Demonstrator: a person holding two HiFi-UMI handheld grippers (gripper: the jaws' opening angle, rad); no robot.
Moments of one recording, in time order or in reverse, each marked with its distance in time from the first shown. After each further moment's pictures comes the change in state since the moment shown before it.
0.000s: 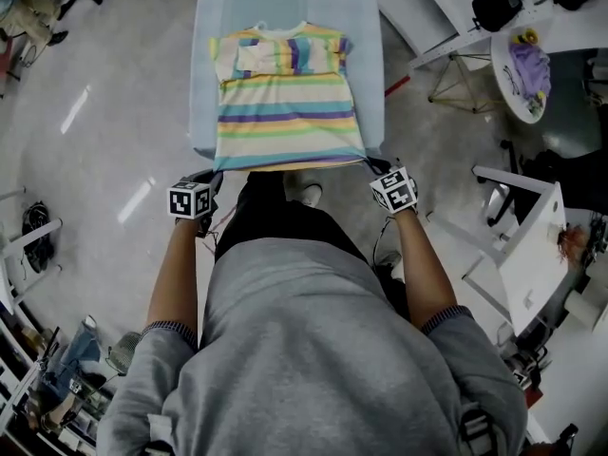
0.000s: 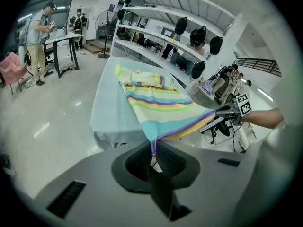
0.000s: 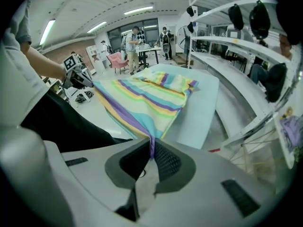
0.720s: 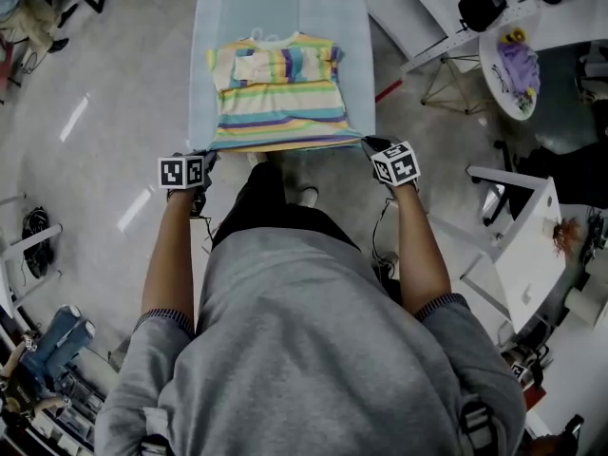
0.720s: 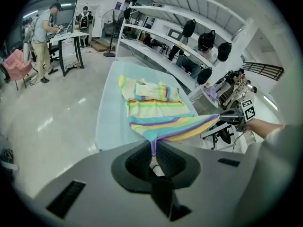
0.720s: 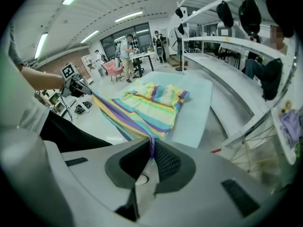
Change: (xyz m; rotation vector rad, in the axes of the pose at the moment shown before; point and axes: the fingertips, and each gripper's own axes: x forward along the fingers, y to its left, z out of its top) left arm -0.010 -0.002 0.072 -0.067 0.019 0.026; right arm -0.021 -0.043 0.052 0.107 -0.033 0.023
